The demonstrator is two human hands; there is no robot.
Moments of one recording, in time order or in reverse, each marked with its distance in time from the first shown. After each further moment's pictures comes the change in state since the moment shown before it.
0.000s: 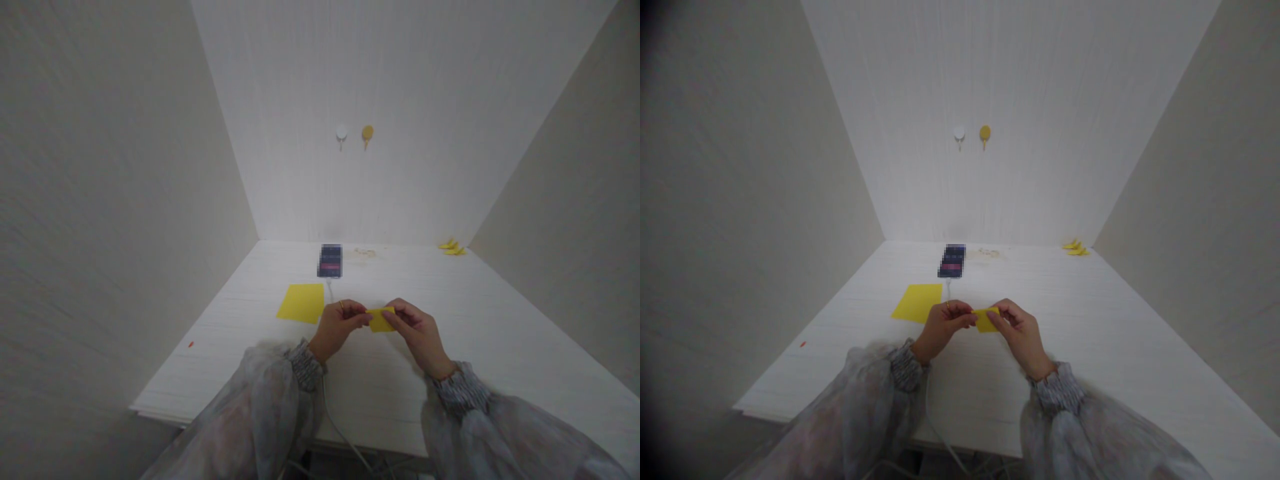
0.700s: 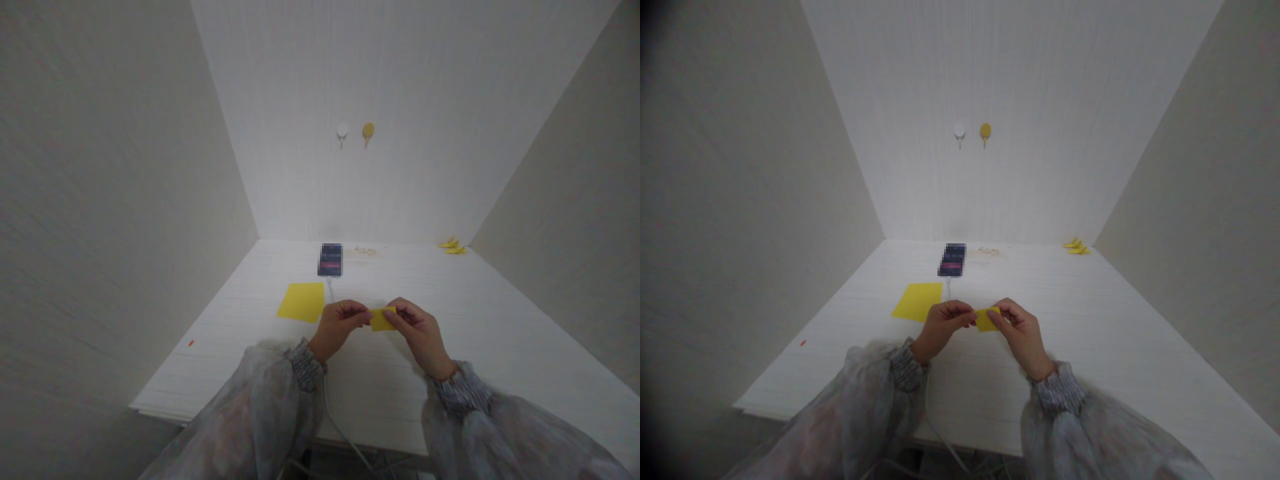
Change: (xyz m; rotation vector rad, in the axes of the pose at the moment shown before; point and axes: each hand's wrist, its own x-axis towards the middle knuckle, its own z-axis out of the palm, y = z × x) left_hand -0.003 0.003 0.001 0.030 -0.020 0.052; right_hand -0.001 -0.002 0.001 0.051 0.018 -0.025
